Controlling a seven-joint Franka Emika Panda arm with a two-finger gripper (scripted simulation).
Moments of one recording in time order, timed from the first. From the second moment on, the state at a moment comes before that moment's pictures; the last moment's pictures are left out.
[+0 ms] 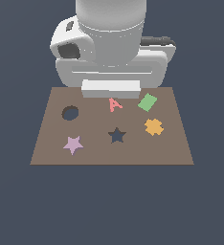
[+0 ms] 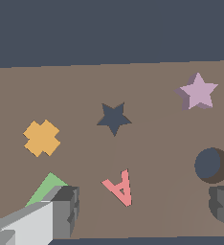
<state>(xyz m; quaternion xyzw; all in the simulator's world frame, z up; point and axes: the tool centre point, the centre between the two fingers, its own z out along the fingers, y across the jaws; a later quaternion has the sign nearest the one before) 0.003 0.000 0.164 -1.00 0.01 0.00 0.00</state>
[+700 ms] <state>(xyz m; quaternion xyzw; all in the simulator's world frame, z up) 0.020 -0.010 0.149 -1.00 0.07 0.00 0.00</state>
